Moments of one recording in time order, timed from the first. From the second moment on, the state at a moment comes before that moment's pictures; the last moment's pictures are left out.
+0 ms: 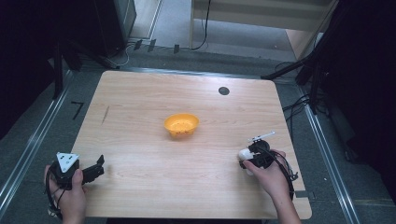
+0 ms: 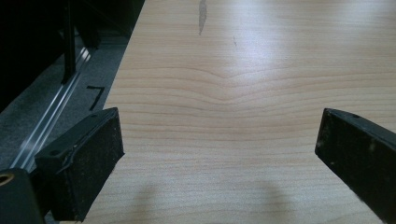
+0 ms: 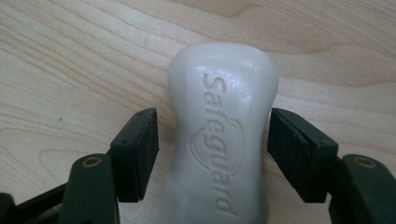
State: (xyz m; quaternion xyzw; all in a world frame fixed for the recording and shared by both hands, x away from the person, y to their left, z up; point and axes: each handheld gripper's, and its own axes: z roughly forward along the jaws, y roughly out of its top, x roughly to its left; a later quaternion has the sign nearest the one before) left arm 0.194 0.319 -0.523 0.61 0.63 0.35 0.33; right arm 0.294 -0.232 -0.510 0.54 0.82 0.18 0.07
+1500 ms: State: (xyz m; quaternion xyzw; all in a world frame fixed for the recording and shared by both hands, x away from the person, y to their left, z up) left arm 0.196 0.320 -0.523 0.61 0.63 0.35 0.33; right arm 0.293 -0.234 -0.513 0.50 0.84 0.18 0.08
